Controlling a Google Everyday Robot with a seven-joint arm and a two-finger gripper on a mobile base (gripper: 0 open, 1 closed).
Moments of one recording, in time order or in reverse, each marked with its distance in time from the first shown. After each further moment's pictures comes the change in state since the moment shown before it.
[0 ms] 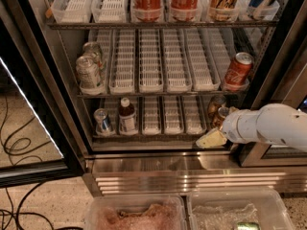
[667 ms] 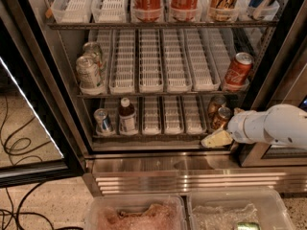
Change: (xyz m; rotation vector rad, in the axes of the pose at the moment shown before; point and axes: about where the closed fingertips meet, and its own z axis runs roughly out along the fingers) arm 0.010 -0.014 0.007 -0.013 -0.021 0.015
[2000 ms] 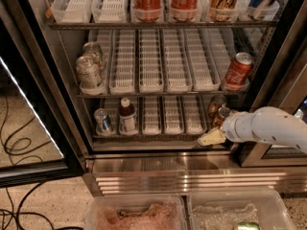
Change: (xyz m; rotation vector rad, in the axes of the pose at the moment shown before) arm 0.013 -0.015 0.041 0.031 0.022 0.037
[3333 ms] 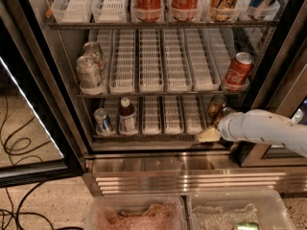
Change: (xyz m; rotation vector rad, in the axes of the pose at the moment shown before) arm 0.004 -0.007 0.020 0.071 0.027 0.094
